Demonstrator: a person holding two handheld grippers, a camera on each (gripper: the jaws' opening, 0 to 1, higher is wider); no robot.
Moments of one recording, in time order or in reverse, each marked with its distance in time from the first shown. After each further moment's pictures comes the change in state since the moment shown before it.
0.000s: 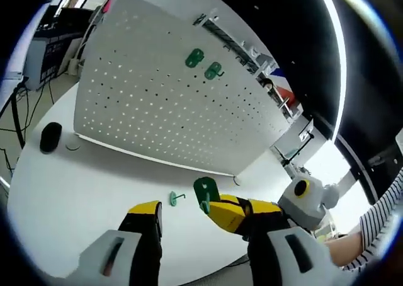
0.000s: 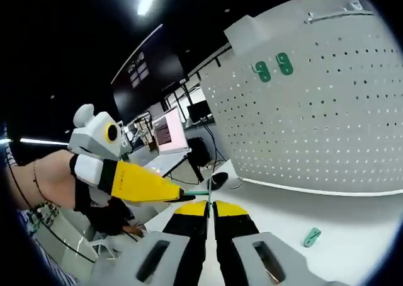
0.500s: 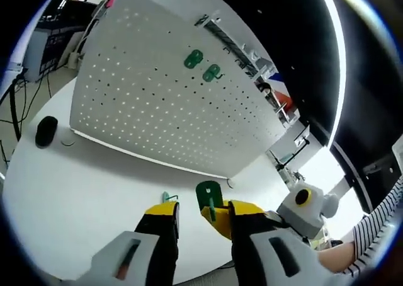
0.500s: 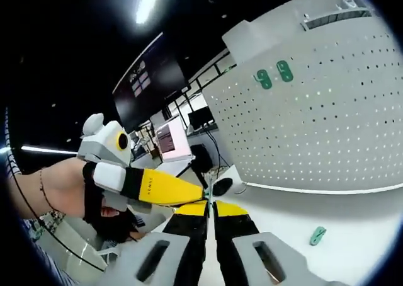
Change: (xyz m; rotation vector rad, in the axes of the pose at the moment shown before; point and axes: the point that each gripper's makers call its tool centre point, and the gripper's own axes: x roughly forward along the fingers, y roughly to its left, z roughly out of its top) left arm -0.002 -0.005 0.001 -0.036 0.002 -0.021; right arm -0.004 0.008 0.008 0.041 -0.040 0.001
